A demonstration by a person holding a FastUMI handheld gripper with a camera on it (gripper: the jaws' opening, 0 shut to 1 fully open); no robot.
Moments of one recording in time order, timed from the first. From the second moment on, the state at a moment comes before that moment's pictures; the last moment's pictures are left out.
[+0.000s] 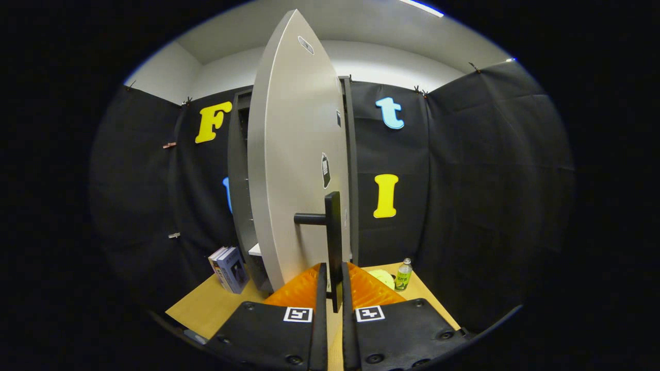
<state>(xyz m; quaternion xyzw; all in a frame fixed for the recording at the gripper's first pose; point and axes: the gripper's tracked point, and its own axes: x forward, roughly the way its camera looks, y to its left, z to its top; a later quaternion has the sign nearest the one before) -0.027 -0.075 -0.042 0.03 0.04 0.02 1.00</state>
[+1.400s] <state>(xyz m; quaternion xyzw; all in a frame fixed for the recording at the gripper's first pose) -0.091 -0.054 0.077 0.00 -0.13 -0.01 0.99</state>
